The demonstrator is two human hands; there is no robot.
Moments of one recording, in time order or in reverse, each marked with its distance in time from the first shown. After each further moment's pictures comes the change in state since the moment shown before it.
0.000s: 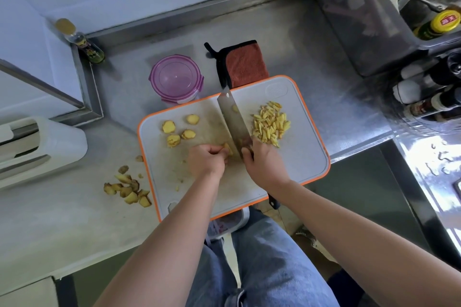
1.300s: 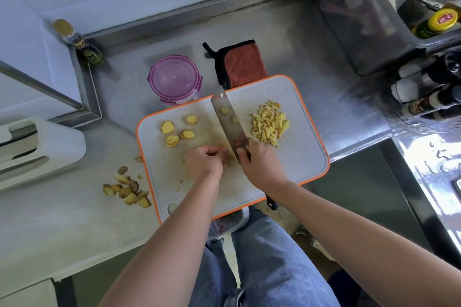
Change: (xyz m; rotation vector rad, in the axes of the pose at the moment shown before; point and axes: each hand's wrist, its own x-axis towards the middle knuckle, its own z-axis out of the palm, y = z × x) left_hand -0.001 -0.003 -0.001 -0.088 -0.006 -0.027; right_hand -0.003 -0.009 -0.001 0.055 -0.005 0.010
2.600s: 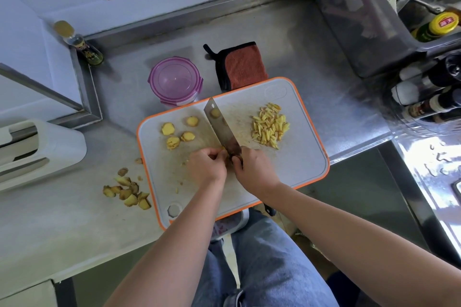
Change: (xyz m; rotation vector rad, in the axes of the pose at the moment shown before) left_hand 0.001 -0.006 0.005 0.167 0.069 0.132; right_hand 0.004 0.000 0.016 -0.058 -0.086 0.011
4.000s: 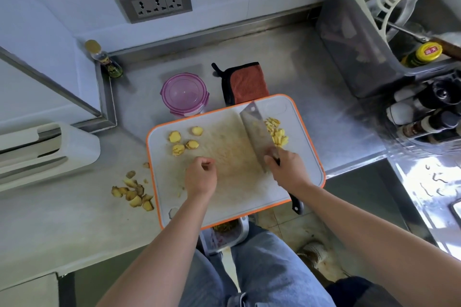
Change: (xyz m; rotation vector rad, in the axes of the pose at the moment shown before) left_hand 0.008 -0.019 -0.020 0.075 -0.071 0.029; right_hand 0.000 0.058 -0.051 0.140 0.037 0.088
